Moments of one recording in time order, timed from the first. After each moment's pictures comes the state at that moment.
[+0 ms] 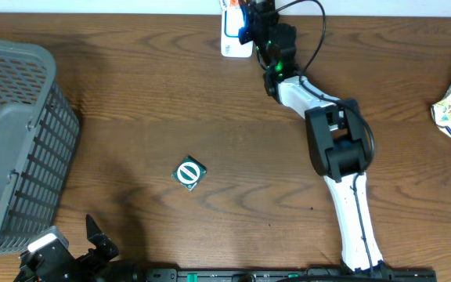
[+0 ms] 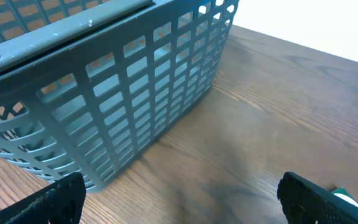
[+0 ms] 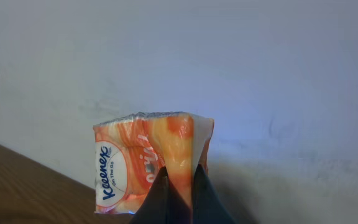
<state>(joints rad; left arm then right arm) 0.14 0.00 0.78 -1.21 -0.32 -0.21 0.33 2.59 1.88 0.83 -0.14 0.04</state>
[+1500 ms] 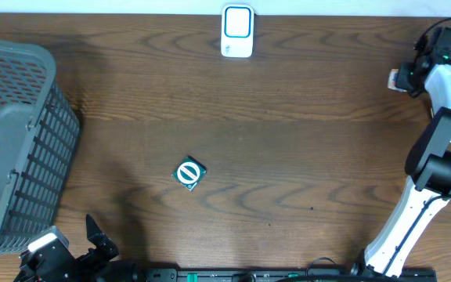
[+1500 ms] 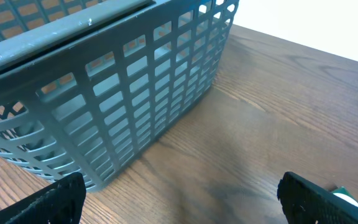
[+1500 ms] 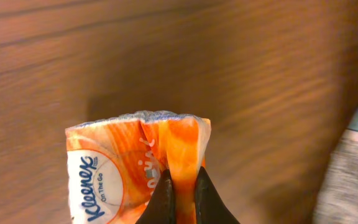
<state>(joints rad) 0.14 0.00 0.78 -1.21 -0.32 -0.21 -0.37 2.35 1.88 -0.59 0.11 -0.06</state>
